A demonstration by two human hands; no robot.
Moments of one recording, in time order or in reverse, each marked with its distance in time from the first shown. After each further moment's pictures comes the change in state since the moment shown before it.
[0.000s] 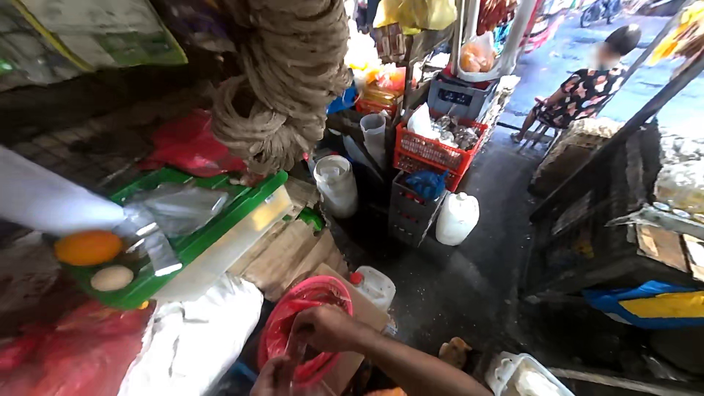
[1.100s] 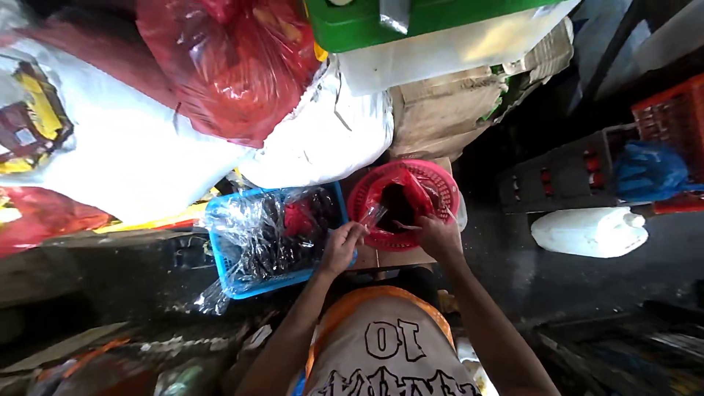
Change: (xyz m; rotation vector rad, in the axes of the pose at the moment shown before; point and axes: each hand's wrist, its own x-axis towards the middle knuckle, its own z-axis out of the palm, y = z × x) left_hand -0.033 -0.076 -0.022 -0.184 0.099 -0.401; right_hand 0.021 0.102 0.067 -0.615 -0.383 0.455
